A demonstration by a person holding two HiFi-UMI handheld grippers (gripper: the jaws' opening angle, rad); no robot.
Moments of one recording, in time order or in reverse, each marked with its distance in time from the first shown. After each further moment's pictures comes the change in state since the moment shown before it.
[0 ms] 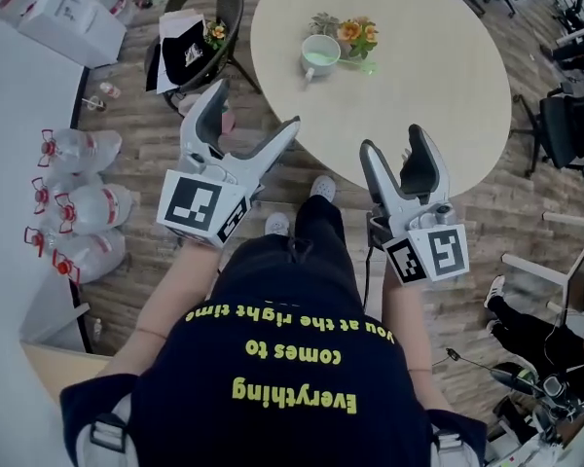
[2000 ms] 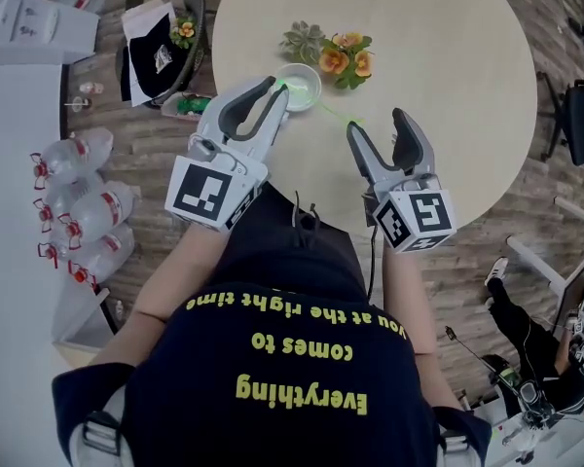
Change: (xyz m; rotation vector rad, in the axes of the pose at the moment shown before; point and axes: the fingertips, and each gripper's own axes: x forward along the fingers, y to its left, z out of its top) left arm 0.232 0.060 -0.069 -0.040 0.168 -0.109; right arm 0.171 -0.185 -0.111 0.127 0.333 -0.065
